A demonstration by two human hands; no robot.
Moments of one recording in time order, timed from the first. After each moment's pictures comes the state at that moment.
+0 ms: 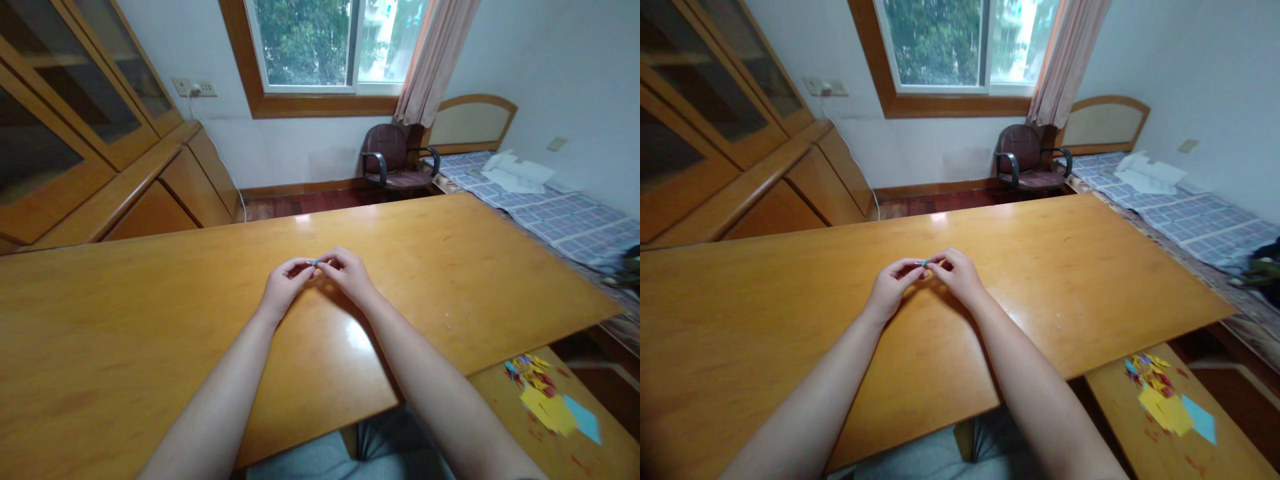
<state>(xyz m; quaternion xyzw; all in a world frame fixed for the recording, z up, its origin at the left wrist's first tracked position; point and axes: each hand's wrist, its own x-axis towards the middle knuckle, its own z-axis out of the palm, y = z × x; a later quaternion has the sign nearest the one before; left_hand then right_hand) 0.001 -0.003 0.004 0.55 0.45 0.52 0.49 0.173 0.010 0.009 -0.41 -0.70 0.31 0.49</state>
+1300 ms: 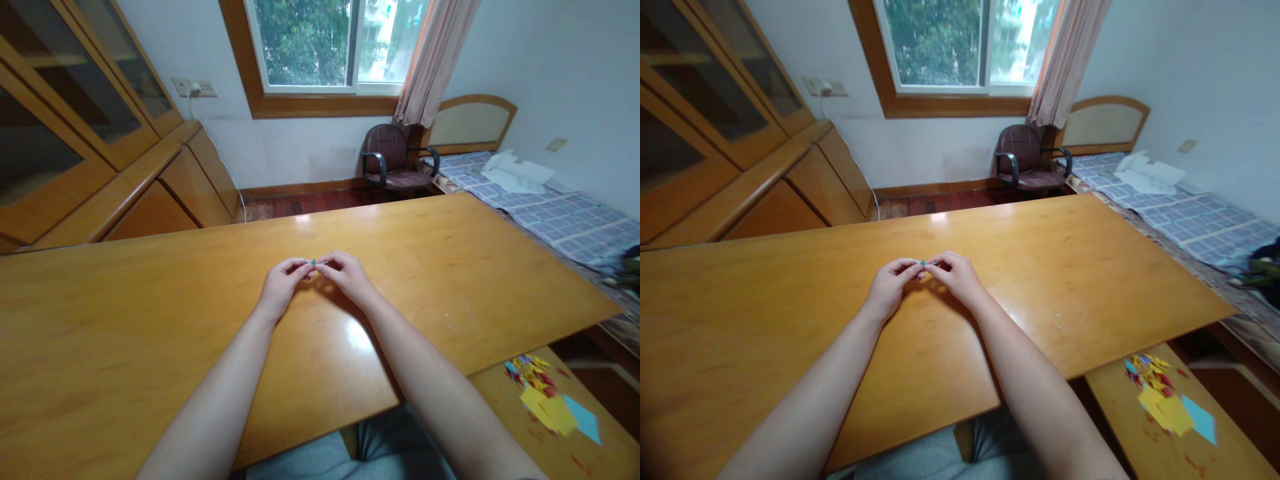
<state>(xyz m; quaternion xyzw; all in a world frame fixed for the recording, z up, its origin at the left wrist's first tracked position) -0.002 0.001 0.000 0.51 0.44 0.53 0.52 0.172 0.010 0.009 -0.42 -0.68 0.37 0.47</state>
